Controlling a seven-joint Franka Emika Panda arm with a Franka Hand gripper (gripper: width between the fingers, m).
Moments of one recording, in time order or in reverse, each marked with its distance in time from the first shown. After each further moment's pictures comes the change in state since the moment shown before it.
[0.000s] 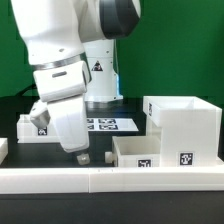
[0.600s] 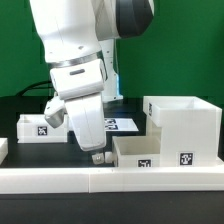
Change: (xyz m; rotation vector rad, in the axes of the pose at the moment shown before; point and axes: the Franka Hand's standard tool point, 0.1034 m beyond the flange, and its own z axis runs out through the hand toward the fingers) arm 0.012 0.004 0.001 -0.006 -0.009 -0.024
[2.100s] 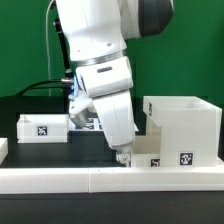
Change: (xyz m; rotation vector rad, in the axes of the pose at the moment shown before) arm 0.044 0.011 0.006 -0.021 0.016 0.005
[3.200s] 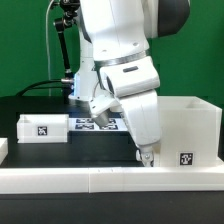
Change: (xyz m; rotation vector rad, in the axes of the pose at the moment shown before) arm 0.032 0.001 0.007 0.005 0.000 -0.024
